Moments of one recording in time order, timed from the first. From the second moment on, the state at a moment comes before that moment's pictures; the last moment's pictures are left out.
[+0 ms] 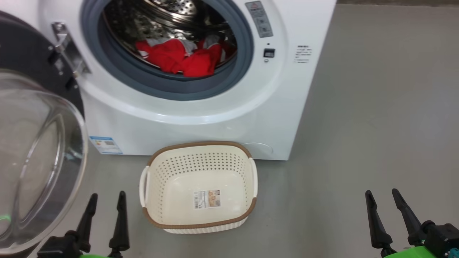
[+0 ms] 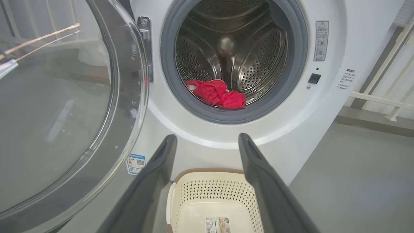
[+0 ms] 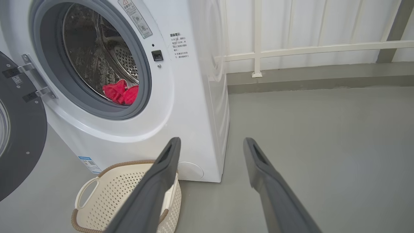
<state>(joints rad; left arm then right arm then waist) -0.04 0.03 0.09 0.23 -0.25 -0.13 -0.26 0.12 -0.04 -0.09 0.15 0.29 0.13 -0.26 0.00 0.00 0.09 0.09</state>
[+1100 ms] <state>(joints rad) 0.00 0.04 -0.02 0.17 -0.25 -0.13 -0.26 0.12 -0.04 -0.12 0.15 0.30 0.13 -0.26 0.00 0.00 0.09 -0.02</state>
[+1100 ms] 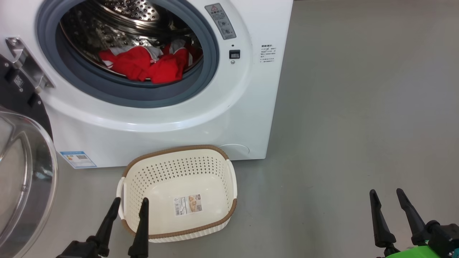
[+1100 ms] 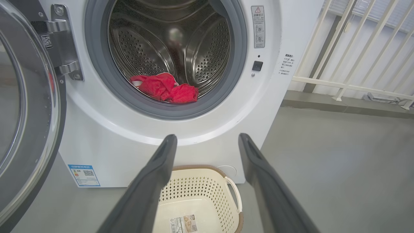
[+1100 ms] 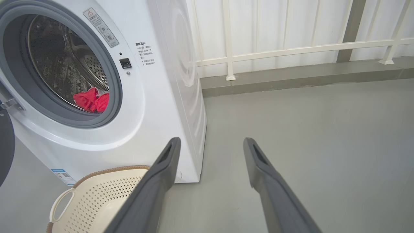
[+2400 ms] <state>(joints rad) -0.01 0.04 -0.02 0.15 -0.26 -0.13 -0.26 0.09 -0.04 -0.09 0.15 0.30 0.13 -0.26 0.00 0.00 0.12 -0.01</state>
